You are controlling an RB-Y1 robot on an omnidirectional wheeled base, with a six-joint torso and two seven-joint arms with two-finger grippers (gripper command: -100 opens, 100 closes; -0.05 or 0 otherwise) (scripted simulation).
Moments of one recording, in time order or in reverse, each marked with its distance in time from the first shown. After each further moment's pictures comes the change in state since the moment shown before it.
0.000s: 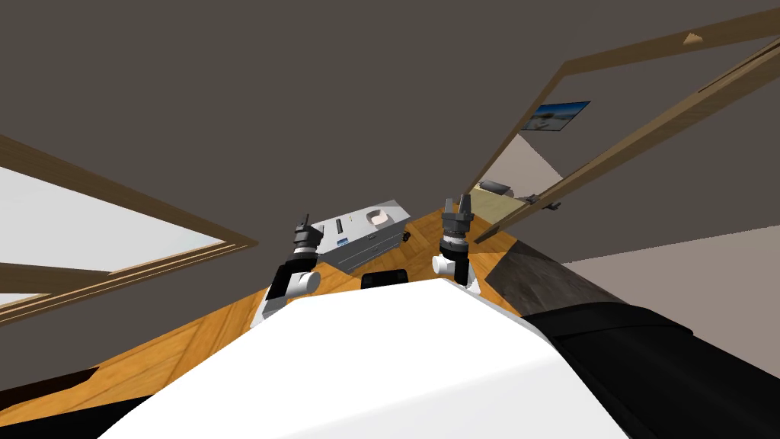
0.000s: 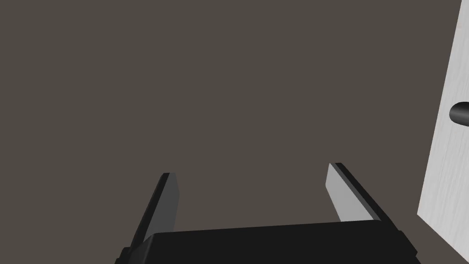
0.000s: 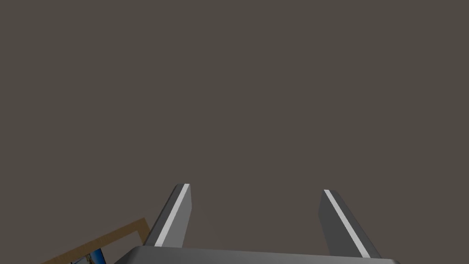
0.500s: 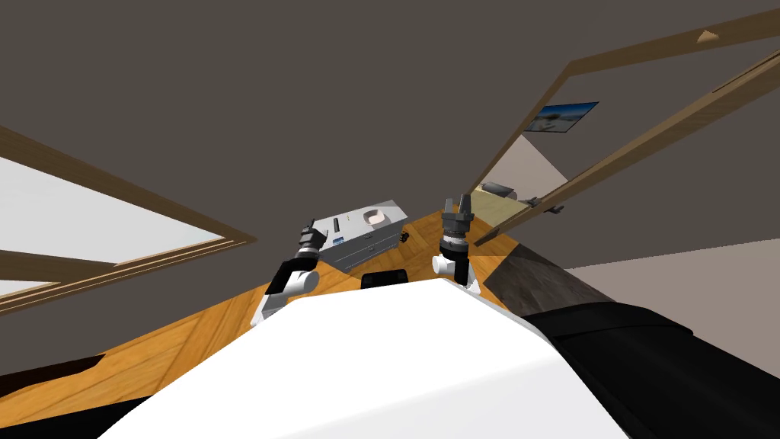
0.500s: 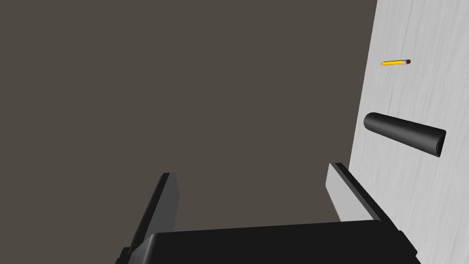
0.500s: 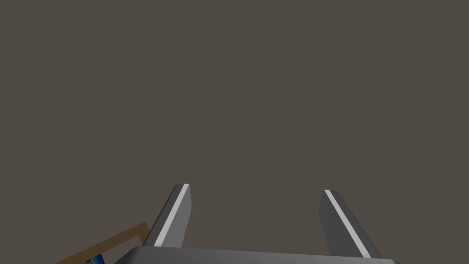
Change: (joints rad) left arm -0.019 0.033 0.009 0.045 0.096 0.143 0.014; right arm 0.000 0.000 0.000 0.000 0.000 0.000 0.000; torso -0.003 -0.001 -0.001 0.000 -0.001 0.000
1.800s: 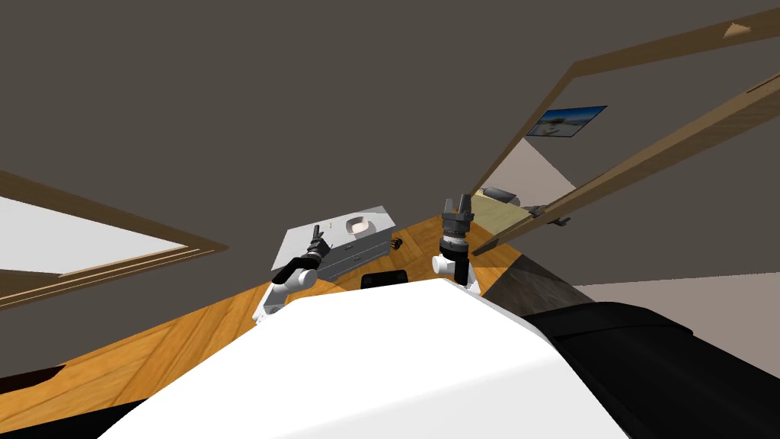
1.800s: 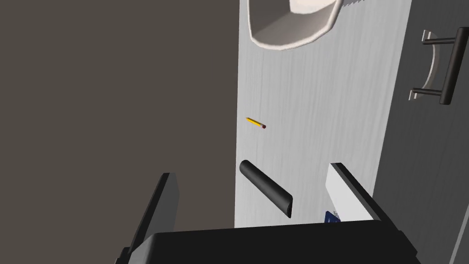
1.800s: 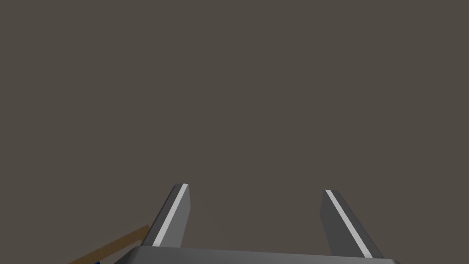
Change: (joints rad) left arm -0.058 0.051 0.032 0.166 0.044 0.308 0.049; right arm 0.000 0.000 0.000 0.000 0.000 0.000 0.000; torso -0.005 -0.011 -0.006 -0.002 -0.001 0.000
